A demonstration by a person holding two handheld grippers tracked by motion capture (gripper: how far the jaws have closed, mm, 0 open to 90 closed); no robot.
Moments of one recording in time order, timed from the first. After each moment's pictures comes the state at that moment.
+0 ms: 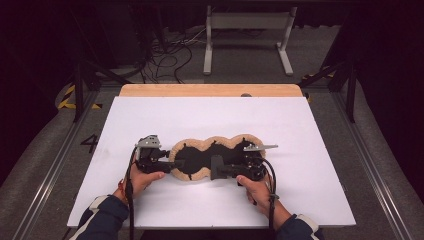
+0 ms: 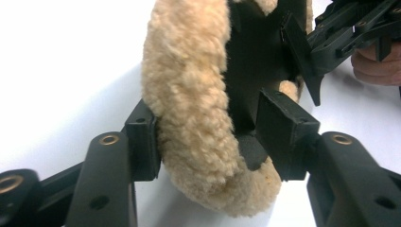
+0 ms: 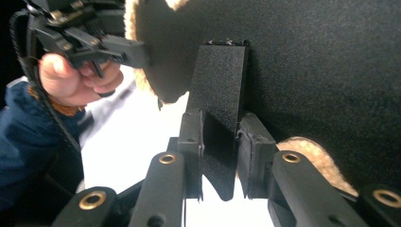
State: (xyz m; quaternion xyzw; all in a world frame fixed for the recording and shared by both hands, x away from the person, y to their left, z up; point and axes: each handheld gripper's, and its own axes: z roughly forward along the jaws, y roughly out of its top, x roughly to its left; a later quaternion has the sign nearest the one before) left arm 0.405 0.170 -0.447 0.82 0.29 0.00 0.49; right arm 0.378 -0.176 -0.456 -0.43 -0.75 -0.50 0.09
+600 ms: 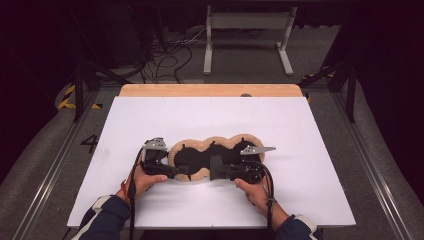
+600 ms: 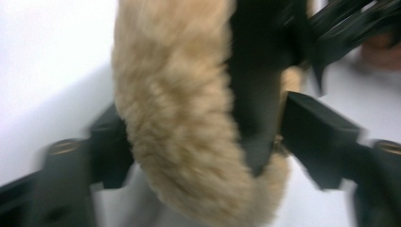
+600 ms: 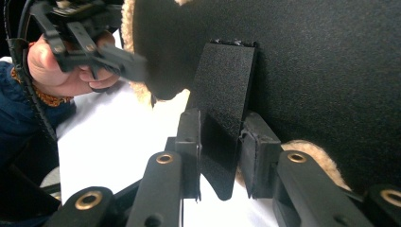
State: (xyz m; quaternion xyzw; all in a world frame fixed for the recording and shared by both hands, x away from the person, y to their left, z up) left arm 0.412 0.155 -0.464 0.84 0.29 -0.01 0.45; right arm 0.370 -0.169 -0.453 -0.40 -0.77 -0.49 0.04
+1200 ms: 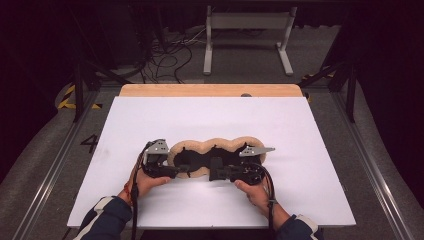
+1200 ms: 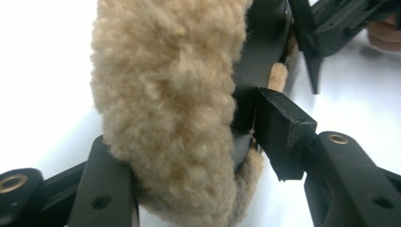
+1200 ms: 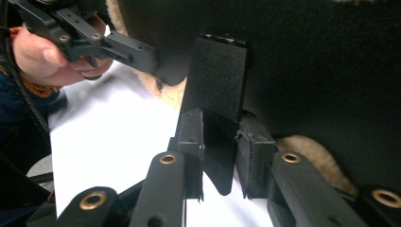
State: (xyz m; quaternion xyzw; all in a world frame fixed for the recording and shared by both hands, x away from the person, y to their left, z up) left arm 0.398 0.149 -0.448 0.85 0.25 0.05 0.46; right arm 0.366 -0.168 -0.449 -0.39 -0.79 -0.48 0.02
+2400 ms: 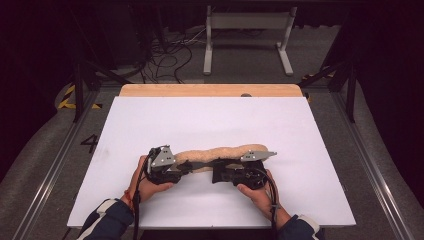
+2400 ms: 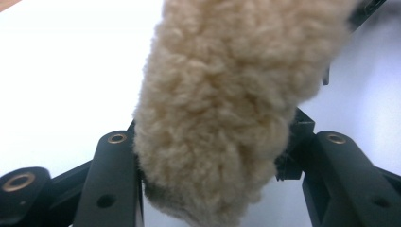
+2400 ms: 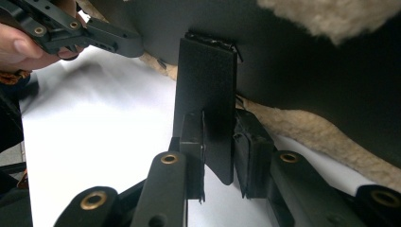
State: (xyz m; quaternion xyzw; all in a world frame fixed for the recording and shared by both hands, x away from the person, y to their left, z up) left arm 0.376 0.138 -0.446 0.87 0.20 0.14 0.43; right arm 0.354 -0.173 -0.450 -0.38 -0.80 -0.46 -0.03
